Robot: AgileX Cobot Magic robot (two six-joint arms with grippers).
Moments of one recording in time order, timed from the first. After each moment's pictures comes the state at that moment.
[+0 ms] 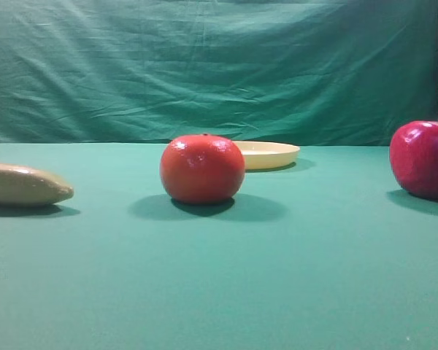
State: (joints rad) left arm 0.02 -0.02 0.02 -0.34 0.34 0.16; right arm 0.03 0.74 -0.39 -0.30 0.22 0.36
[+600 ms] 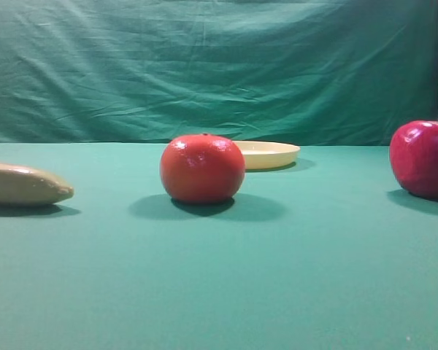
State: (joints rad) left arm 0.02 -0.02 0.02 -0.34 0.34 0.16; right arm 0.15 1.16 -0.65 -0.11 0.39 0.13
